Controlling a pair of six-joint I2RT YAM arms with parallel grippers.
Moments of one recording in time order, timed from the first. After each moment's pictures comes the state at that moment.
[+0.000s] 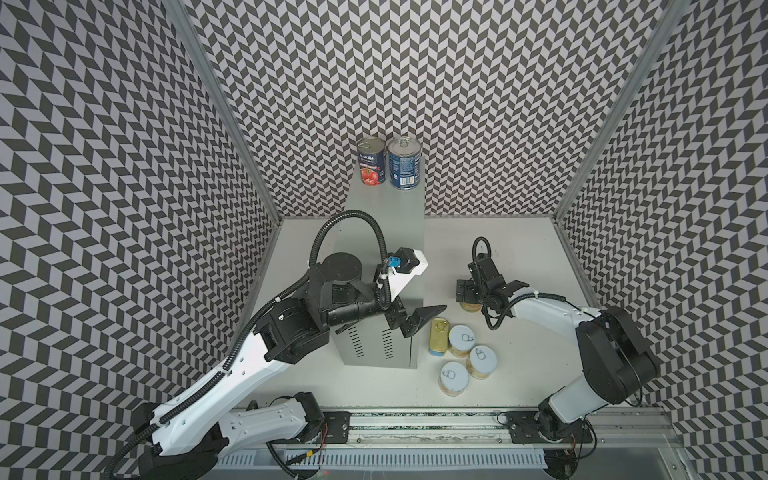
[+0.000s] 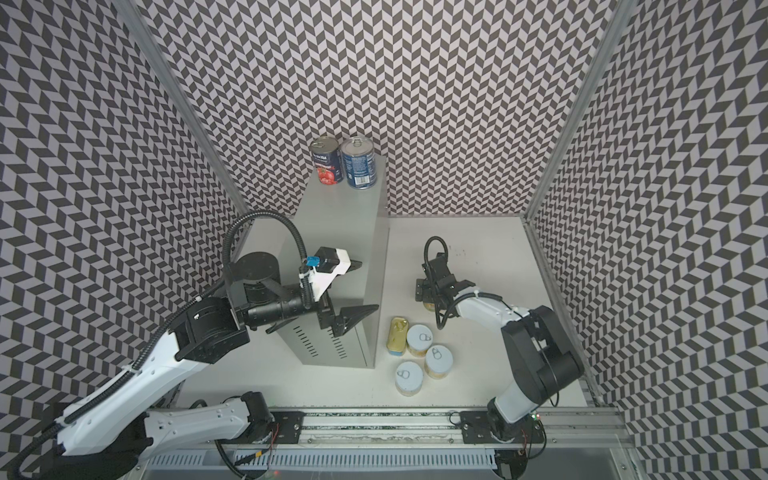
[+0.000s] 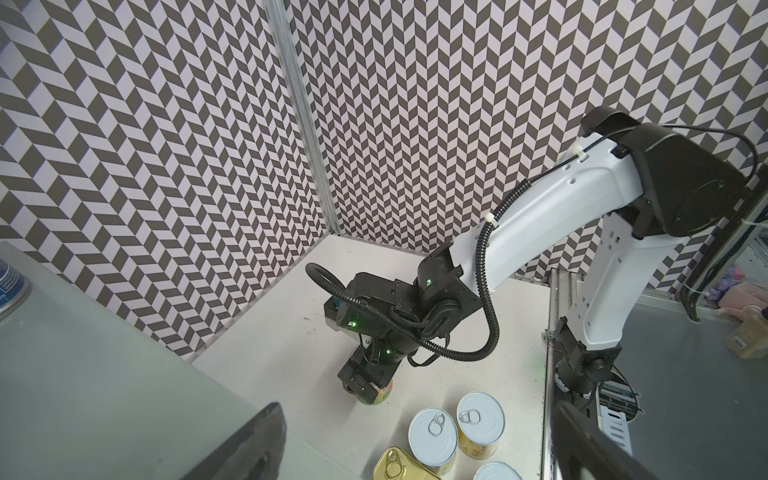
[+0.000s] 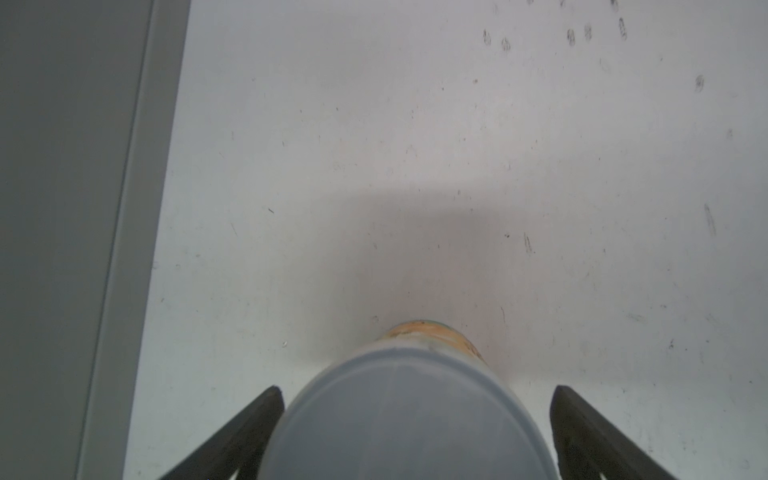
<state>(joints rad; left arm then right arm) -0.94 1.02 1.33 -0.52 0.24 0.11 0.47 1.59 0.90 -0.26 0.23 0.51</state>
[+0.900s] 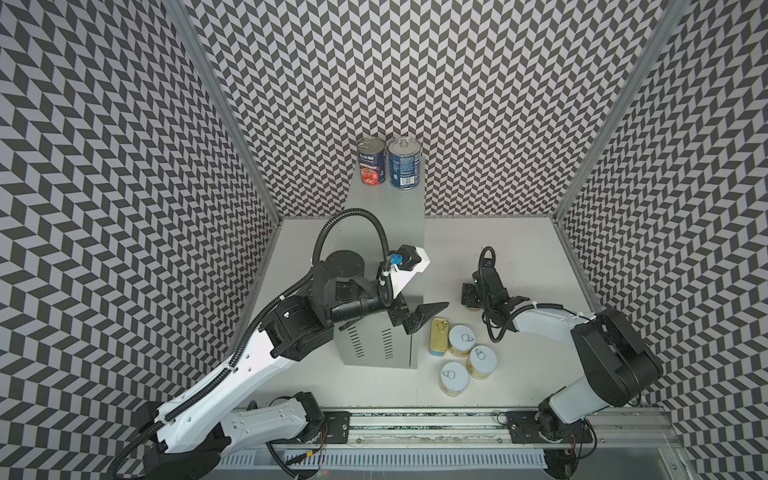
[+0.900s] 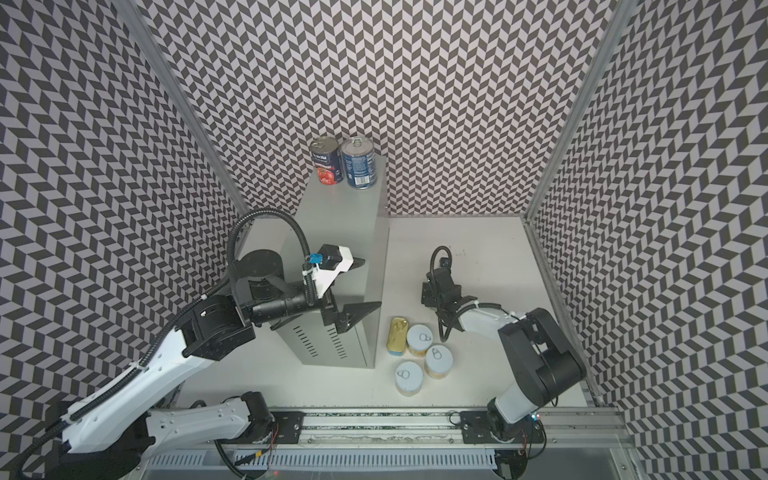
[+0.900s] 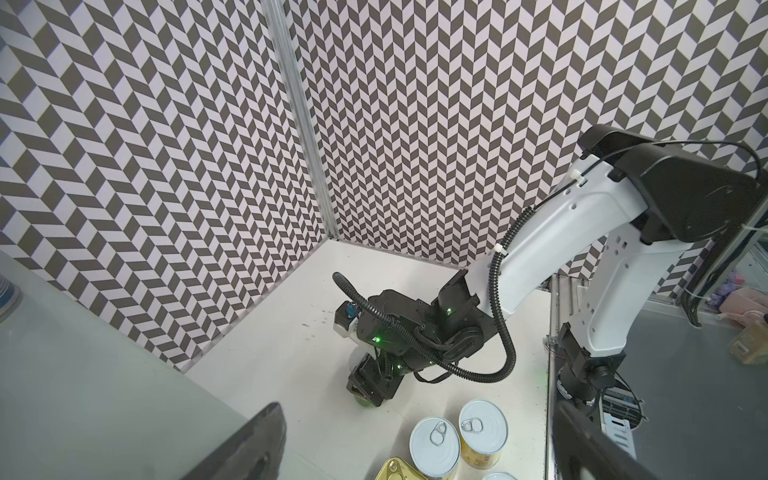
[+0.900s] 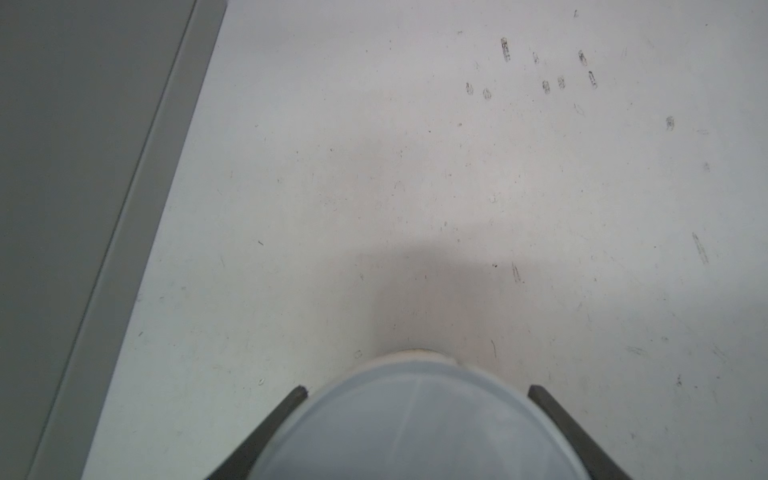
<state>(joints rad) -0.92 1.04 1.32 -0.48 0.27 0.11 0.47 1.57 0.73 0.04 0.30 0.45</state>
